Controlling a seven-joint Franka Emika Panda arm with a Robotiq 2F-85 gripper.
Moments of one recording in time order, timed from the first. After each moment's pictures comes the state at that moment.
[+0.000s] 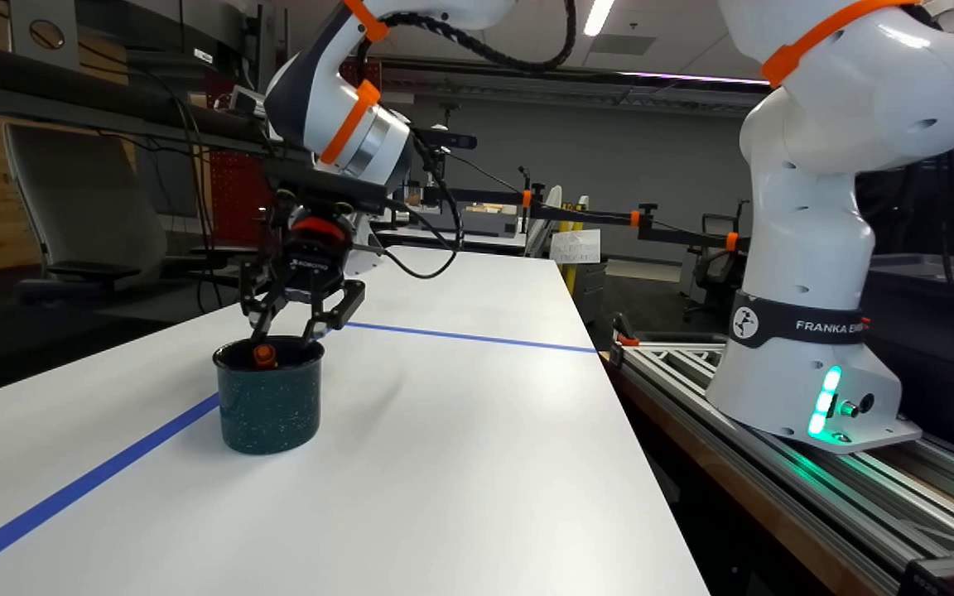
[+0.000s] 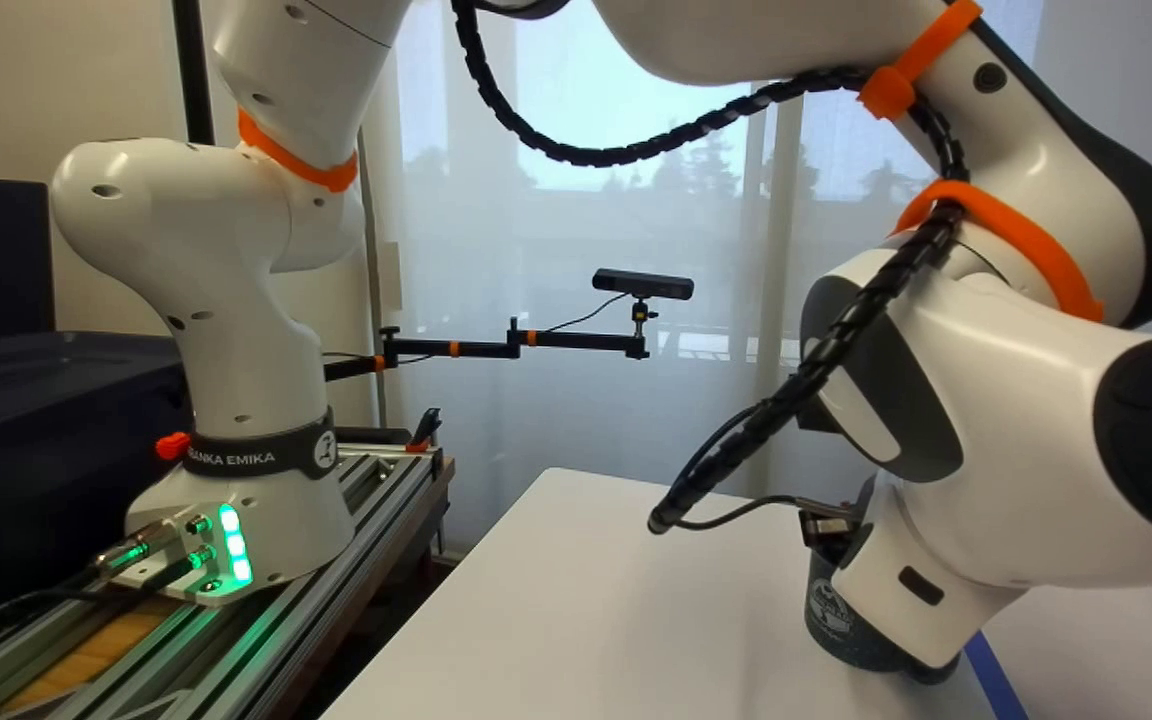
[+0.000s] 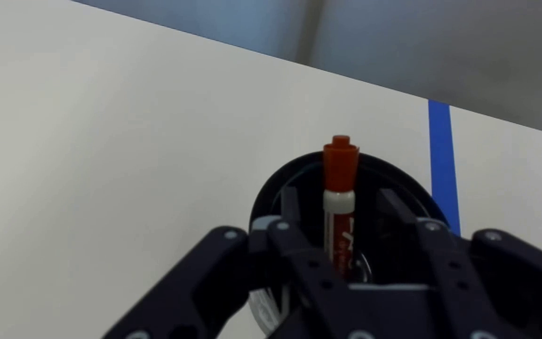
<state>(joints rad) -0.22 0.58 -0.17 -1.94 1.05 1.89 0.43</state>
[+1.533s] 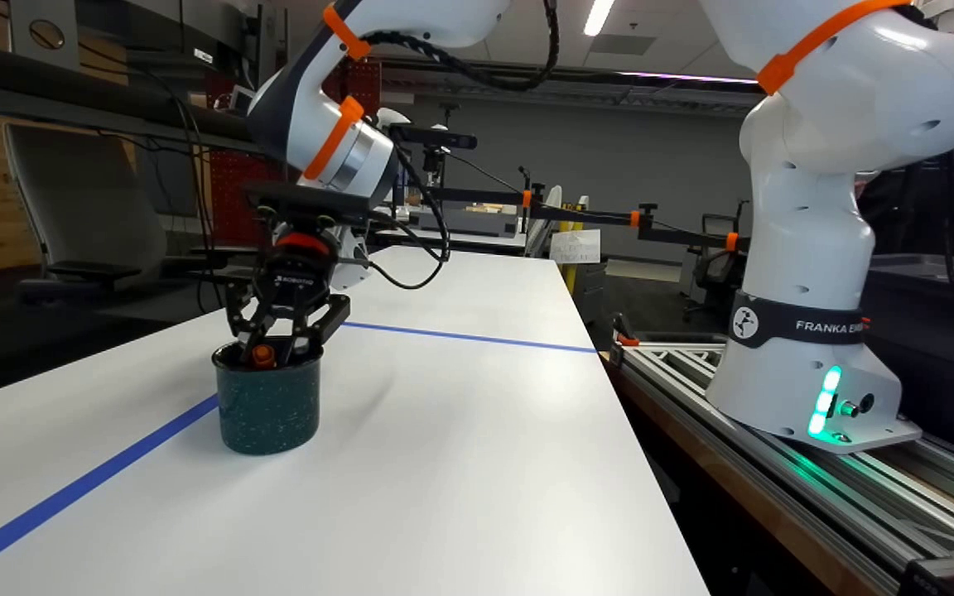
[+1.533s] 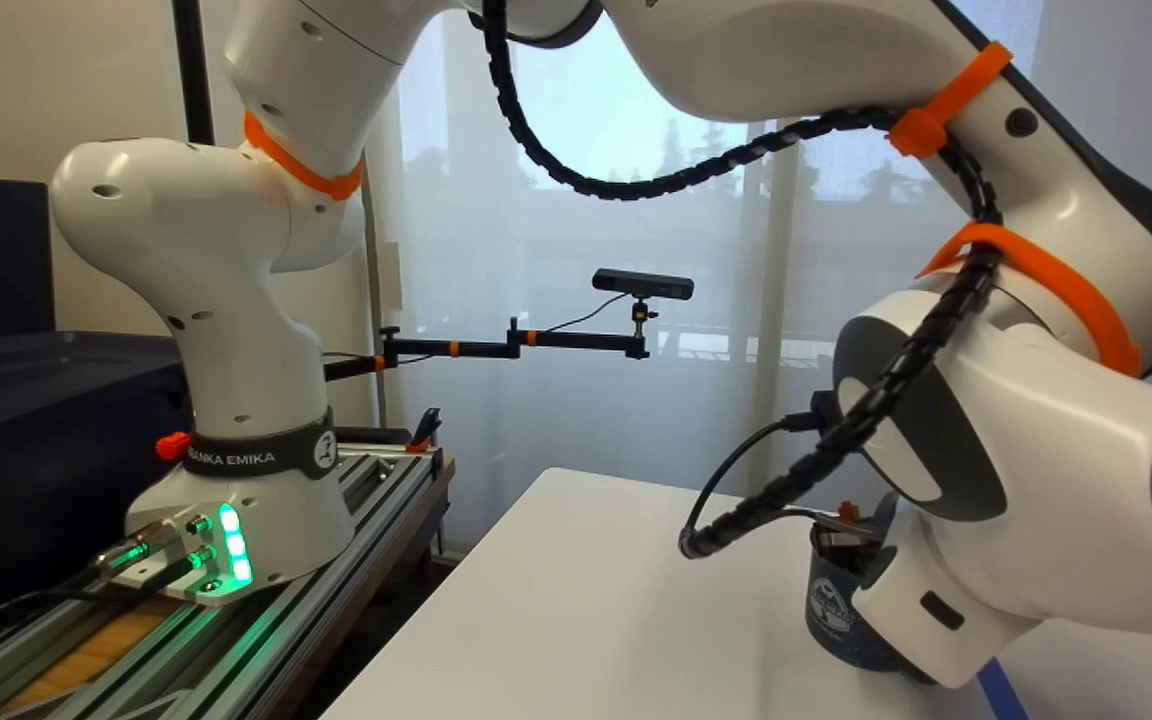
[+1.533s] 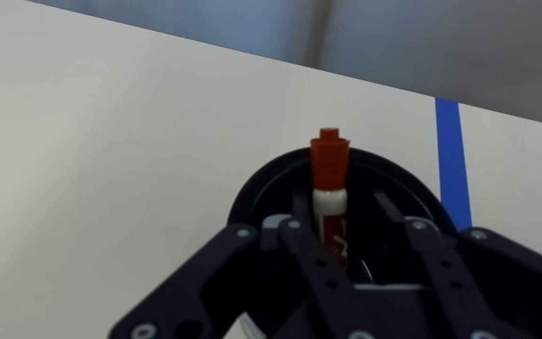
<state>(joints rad) -0.22 0.67 -0.16 -1.85 1.05 1.84 0.48</state>
